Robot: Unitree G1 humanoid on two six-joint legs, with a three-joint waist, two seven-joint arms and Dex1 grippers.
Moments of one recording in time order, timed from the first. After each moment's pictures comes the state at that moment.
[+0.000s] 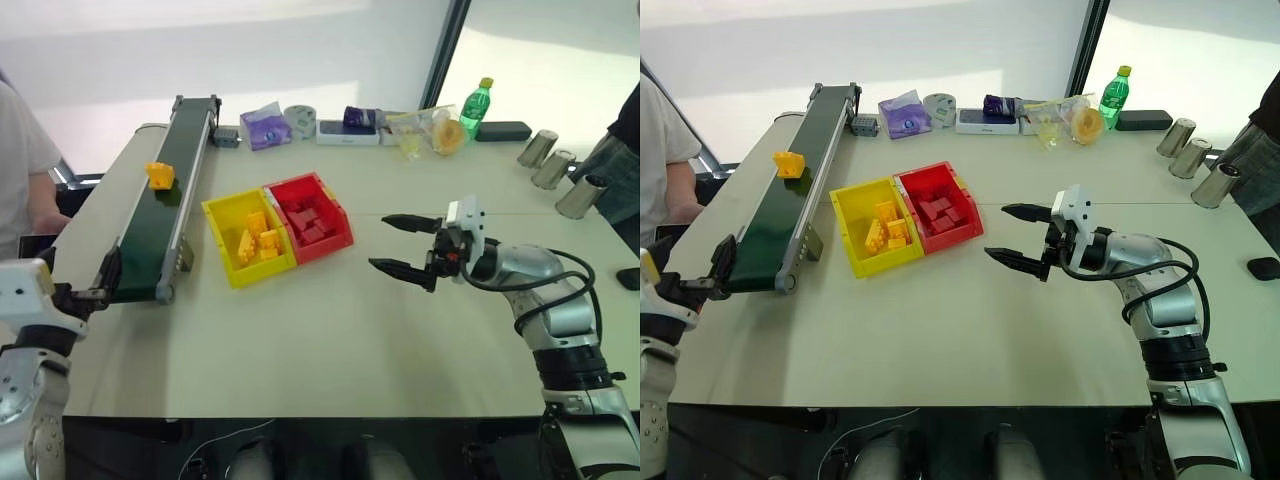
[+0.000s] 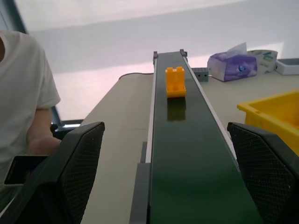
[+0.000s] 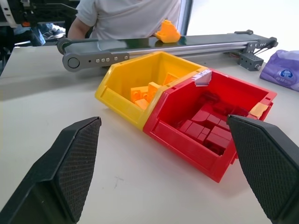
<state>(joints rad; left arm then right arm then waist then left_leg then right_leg) 0.06 0.47 0.60 -0.44 -0.47 0.38 -0.20 -0.51 -0.60 -0.04 0.02 0.47 0.25 1.11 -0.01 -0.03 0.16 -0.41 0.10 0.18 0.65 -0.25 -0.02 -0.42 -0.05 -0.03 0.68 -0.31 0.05</state>
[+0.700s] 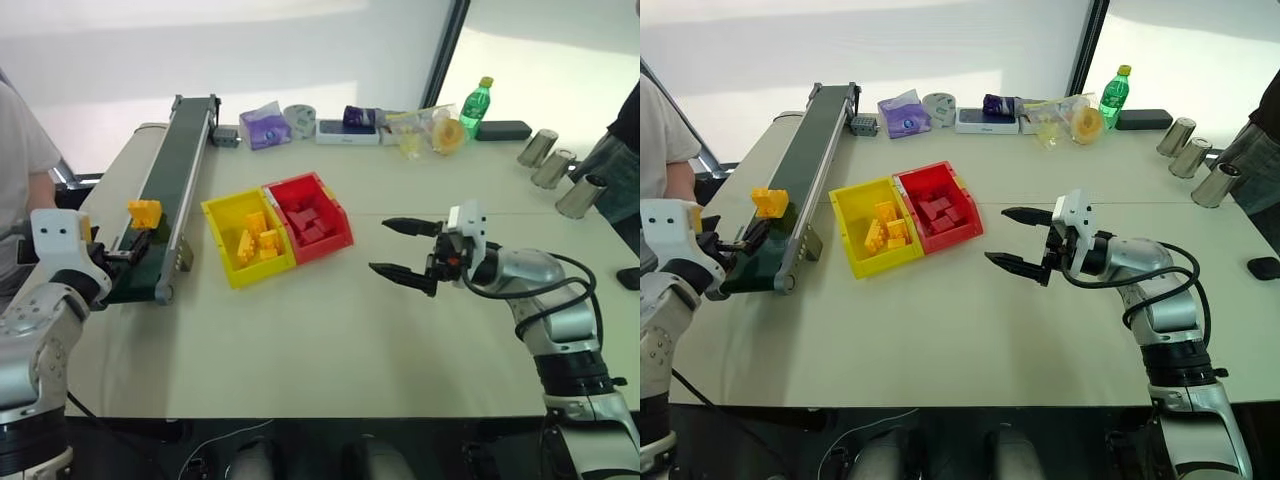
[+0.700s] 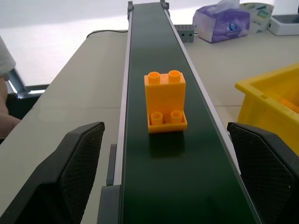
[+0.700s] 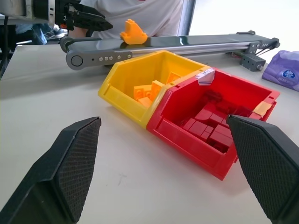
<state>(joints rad) -0.21 0.63 0.49 -0.22 -0.48 0.65 -0.24 -0.48 -0.60 -0.04 0.01 0.47 0.23 1.12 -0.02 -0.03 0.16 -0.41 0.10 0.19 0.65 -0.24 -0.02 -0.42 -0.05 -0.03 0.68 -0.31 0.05</state>
